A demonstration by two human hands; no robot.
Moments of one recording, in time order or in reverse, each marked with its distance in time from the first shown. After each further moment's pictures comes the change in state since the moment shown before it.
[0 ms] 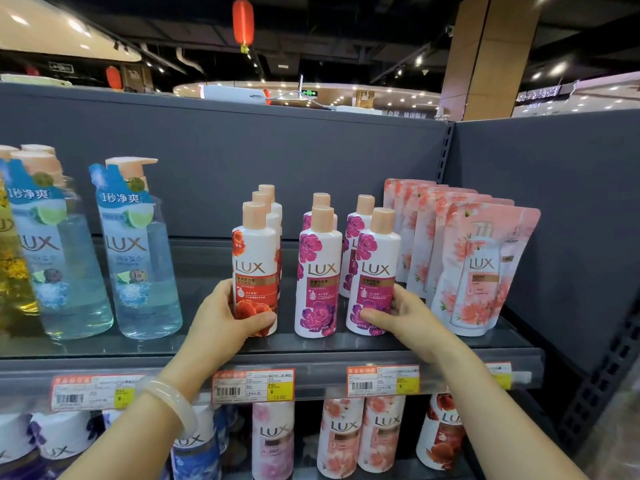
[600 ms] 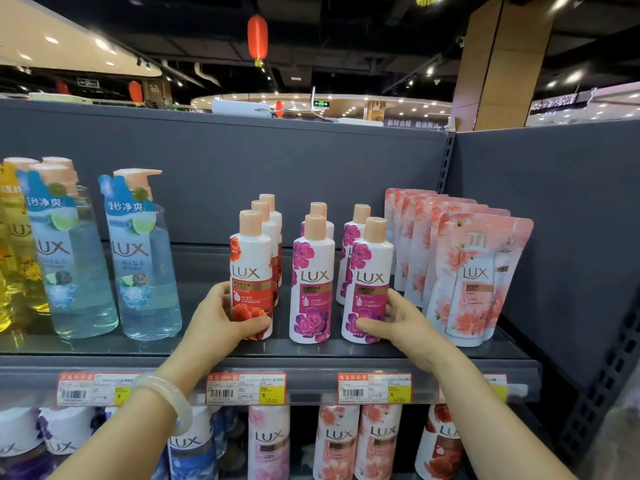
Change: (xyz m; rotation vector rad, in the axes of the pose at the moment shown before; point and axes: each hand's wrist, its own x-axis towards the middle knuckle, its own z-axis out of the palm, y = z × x) left_hand -0.001 0.004 0.002 -0.033 0.033 -0.024; right_hand 0.004 0.006 -0.008 0.153 -0.074 0.000
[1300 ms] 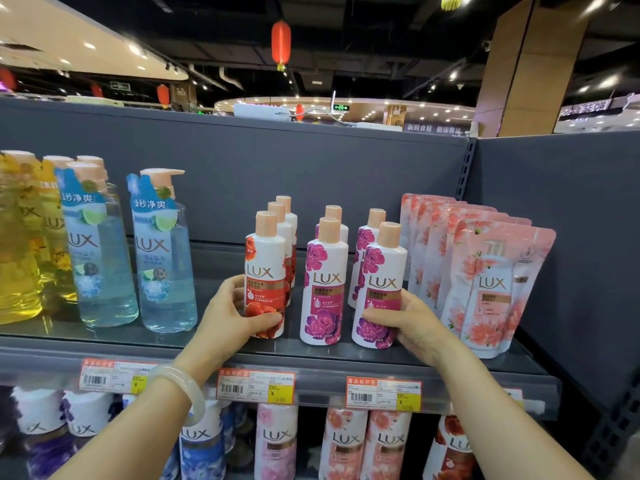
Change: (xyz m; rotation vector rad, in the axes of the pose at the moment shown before) left_hand -0.002 0.001 -0.001 -0.098 0.016 0.031; right_hand 0.017 -0.007 0.000 0.204 -0.046 0.016
